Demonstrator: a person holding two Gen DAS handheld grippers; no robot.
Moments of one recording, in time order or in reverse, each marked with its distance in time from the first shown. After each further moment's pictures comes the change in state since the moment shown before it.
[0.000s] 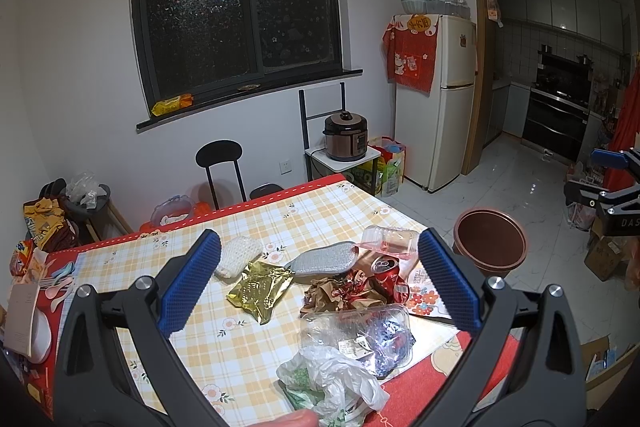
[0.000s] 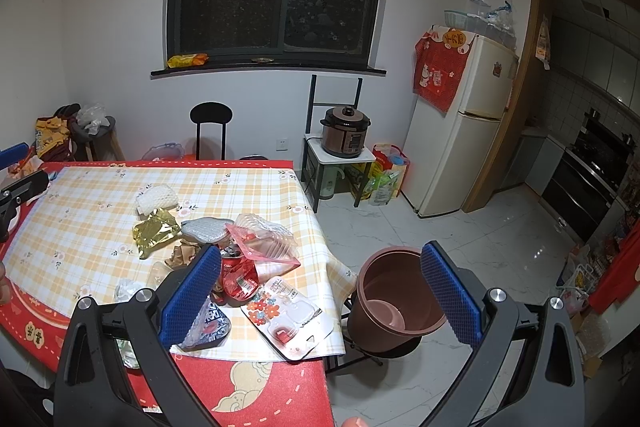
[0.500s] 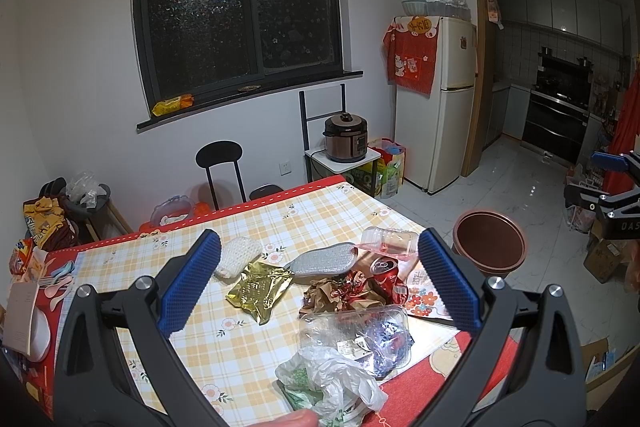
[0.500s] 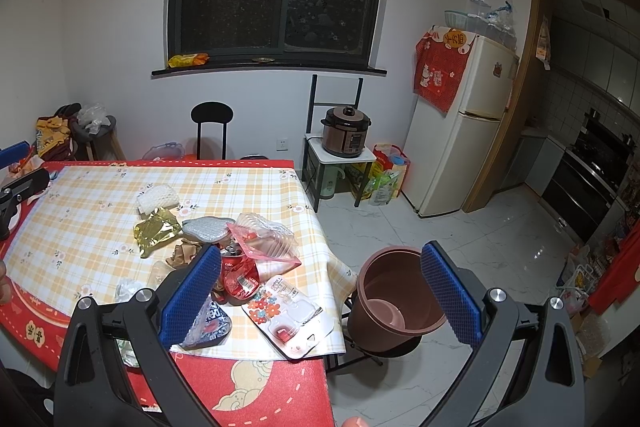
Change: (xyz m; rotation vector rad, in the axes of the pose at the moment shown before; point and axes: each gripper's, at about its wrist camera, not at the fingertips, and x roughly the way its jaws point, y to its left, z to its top) left arm 0.002 0.003 0.003 -0.004 -0.002 -0.001; right arm 0.000 0.001 -0.001 0.000 0.000 -0.001
